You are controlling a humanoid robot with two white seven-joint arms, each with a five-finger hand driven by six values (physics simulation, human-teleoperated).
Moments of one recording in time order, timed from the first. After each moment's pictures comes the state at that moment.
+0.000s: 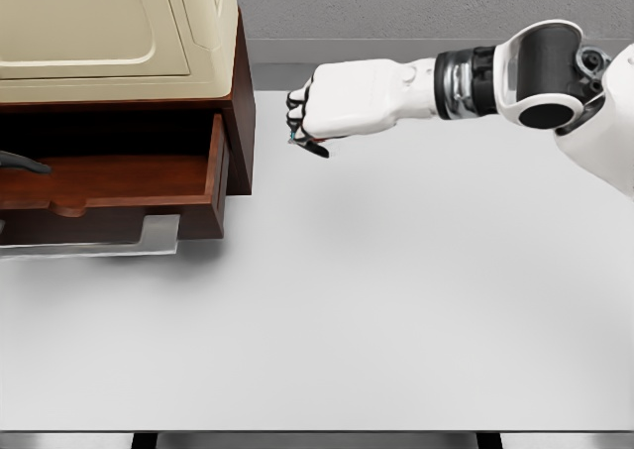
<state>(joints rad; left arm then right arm) -0.22 1.74 -0.44 -1.76 0.74 -0.61 -0.61 -1.14 -0.55 0.94 -1.56 0.47 -0.61 0.61</state>
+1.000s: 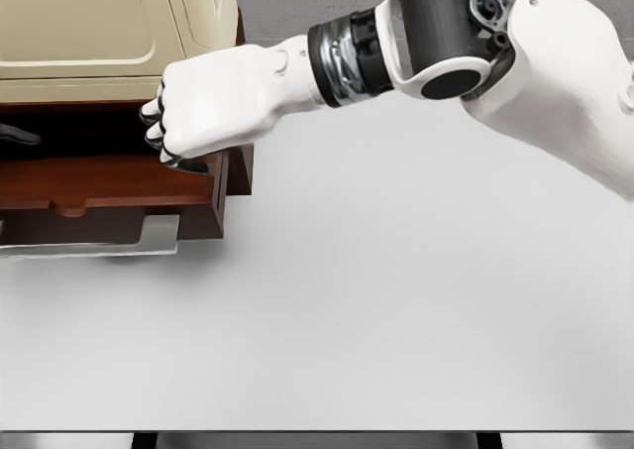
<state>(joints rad) -0.23 1.74 -0.41 -1.74 0.80 -0.61 -0.61 -1.35 -0.33 1.06 -1.59 0.38 -0.61 0.61</state>
